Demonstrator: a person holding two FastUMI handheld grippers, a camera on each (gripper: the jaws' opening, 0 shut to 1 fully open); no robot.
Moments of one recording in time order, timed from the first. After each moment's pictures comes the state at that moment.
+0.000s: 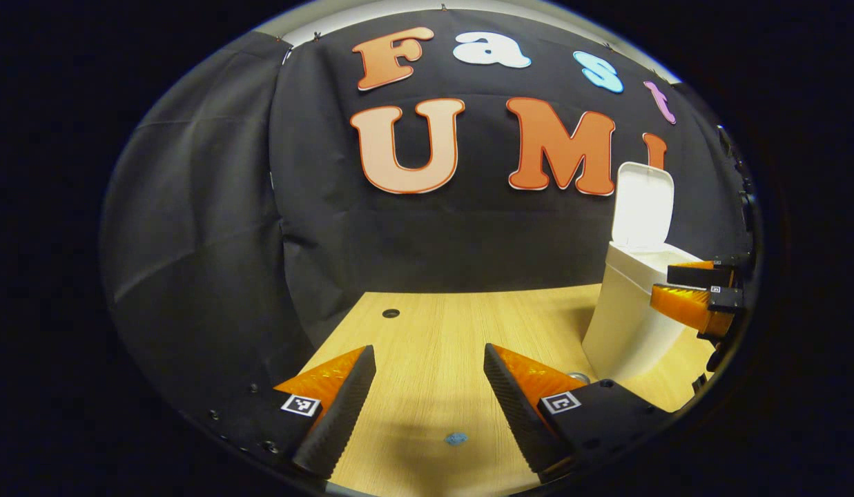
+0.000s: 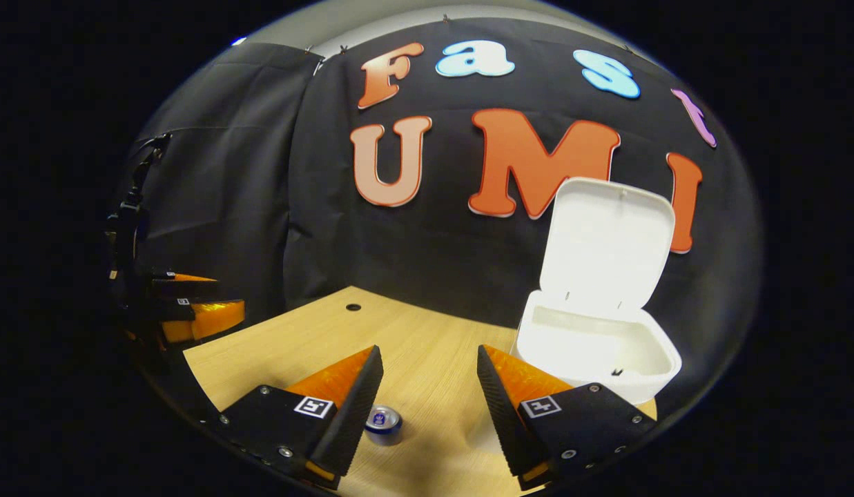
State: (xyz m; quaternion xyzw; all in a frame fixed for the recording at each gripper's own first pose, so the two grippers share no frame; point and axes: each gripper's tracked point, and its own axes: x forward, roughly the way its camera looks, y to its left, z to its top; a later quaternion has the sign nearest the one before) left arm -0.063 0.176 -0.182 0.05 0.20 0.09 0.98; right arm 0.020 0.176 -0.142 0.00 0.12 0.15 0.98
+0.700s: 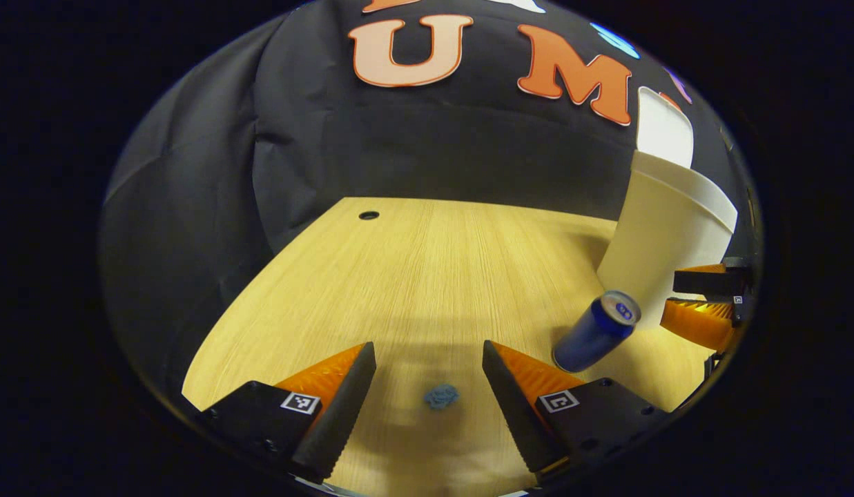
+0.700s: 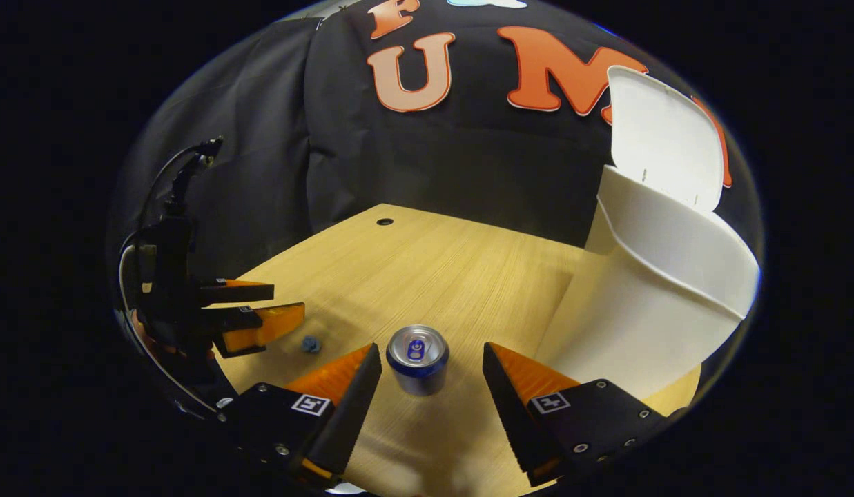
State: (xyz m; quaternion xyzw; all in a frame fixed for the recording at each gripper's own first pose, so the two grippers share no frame) left arm -0.074 0.174 -0.350 0.00 0.34 0.08 0.94; right arm 0.007 0.224 -0.268 0.00 0.27 0.22 0.94
